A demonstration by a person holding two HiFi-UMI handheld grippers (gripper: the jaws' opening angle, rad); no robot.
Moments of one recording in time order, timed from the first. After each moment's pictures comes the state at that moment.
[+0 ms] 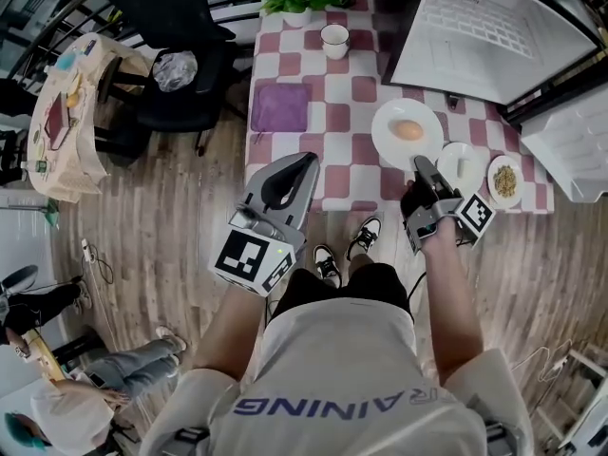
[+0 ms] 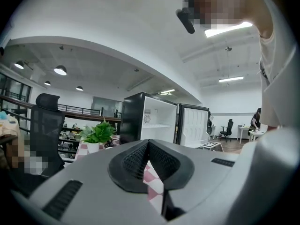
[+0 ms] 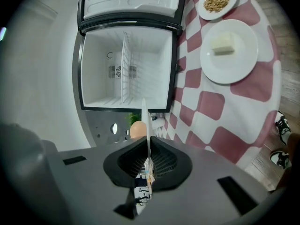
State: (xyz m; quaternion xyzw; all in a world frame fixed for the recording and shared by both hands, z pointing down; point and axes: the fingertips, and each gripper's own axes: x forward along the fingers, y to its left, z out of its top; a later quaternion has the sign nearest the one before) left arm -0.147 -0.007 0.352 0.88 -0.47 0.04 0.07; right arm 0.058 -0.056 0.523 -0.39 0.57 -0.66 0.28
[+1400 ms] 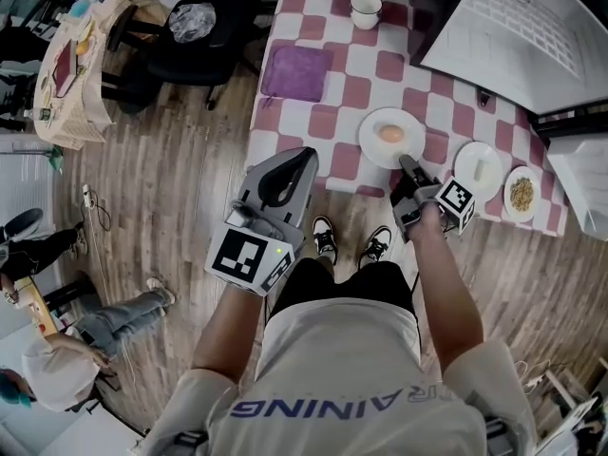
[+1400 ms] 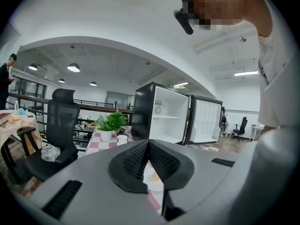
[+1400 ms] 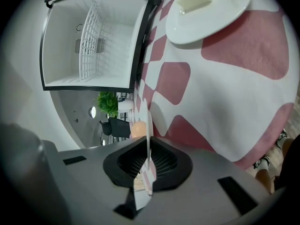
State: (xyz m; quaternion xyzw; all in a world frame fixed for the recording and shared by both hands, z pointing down) left arm -0.158 0.004 0.388 0.83 -0.54 0.07 0.11; right arm 0.015 -0.047 0.644 -0.38 0.55 -0.73 0.13
